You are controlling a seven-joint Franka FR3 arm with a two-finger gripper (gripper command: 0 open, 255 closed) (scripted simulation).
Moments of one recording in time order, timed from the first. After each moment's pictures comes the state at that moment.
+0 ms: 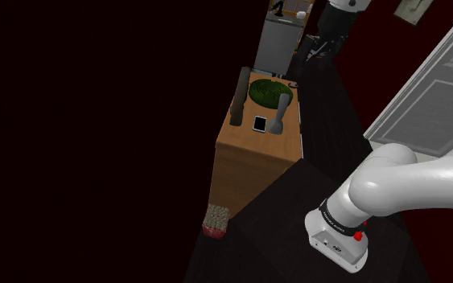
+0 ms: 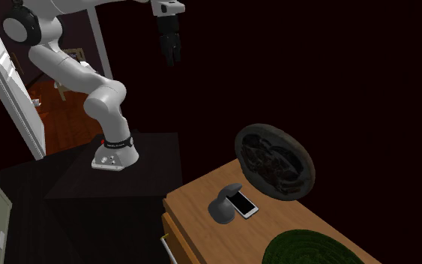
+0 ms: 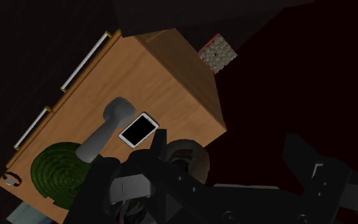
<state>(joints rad) -0.01 -0.83 0.00 -2.27 -0.06 1.54 0.17</state>
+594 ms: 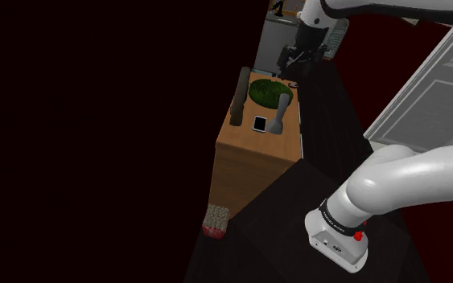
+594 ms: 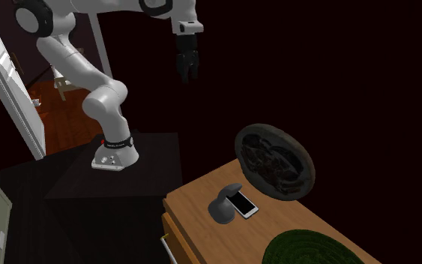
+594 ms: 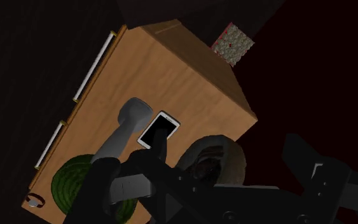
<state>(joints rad) -0.08 -0.64 -0.03 -2.29 -0.10 1.72 0.24</state>
